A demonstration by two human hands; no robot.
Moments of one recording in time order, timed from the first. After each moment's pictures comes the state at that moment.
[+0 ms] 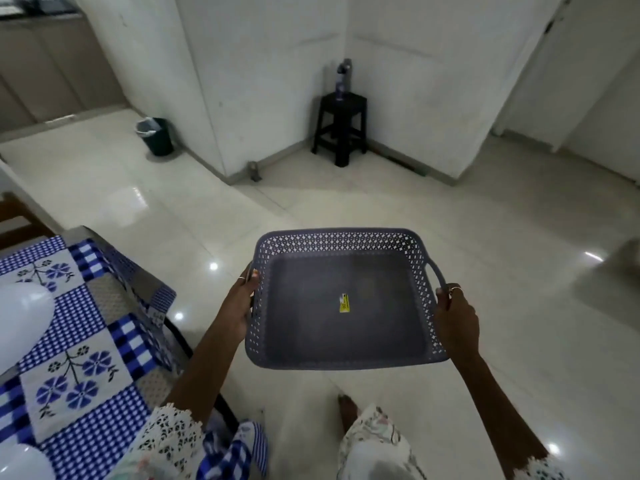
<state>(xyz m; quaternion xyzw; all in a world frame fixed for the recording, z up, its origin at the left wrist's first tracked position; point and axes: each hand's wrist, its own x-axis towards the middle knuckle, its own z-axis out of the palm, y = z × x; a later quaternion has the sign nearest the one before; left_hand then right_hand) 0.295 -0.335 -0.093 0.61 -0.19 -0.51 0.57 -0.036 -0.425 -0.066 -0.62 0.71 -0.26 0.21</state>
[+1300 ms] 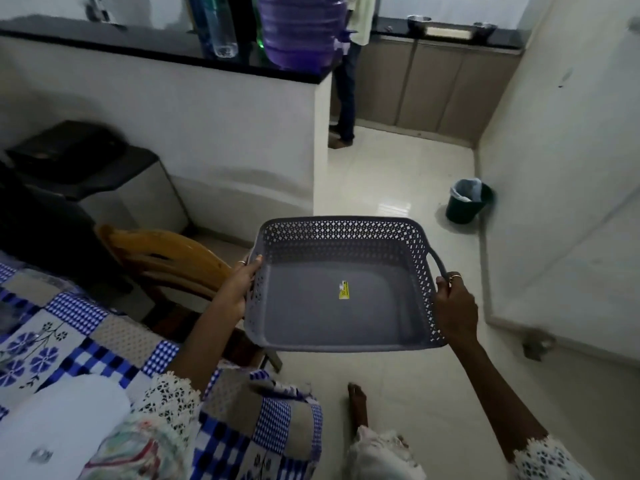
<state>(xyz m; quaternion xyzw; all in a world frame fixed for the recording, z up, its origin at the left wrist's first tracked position) 1.007 -0.486 -0.066 0.59 0.19 -0.13 0.78 0.951 -0.818 -0.071 -0.89 0.25 -0.14 0.36</state>
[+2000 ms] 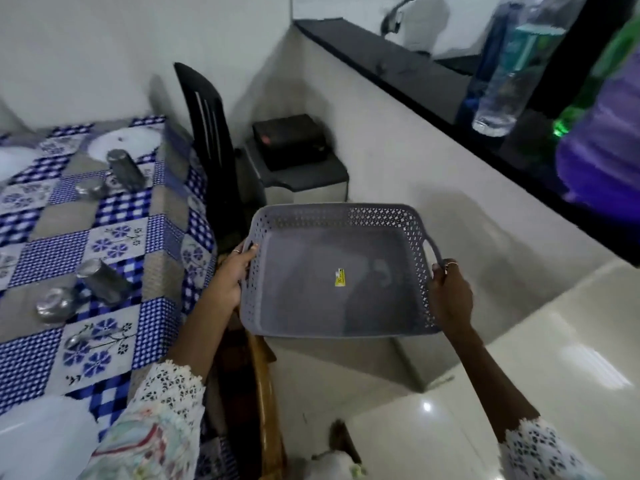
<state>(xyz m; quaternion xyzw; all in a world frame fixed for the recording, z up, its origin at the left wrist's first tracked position) 1.260 -0.247 -0.048 0.44 0.42 0.22 0.76 1.473 -0.509 -0.062 -0.92 -0.15 -0.01 0.37</state>
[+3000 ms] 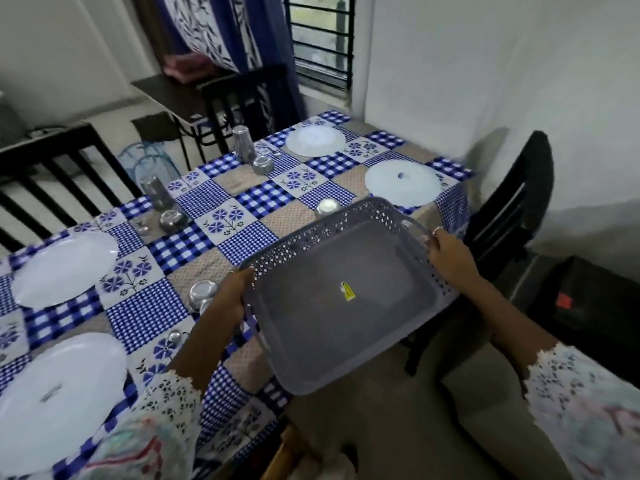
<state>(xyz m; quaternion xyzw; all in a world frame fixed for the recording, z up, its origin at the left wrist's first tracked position) 1.184 0.062 -0.060 0.09 0.65 0.58 0.49 1.505 0.237 -0.036 -0.57 -0.77 0.23 0.19</state>
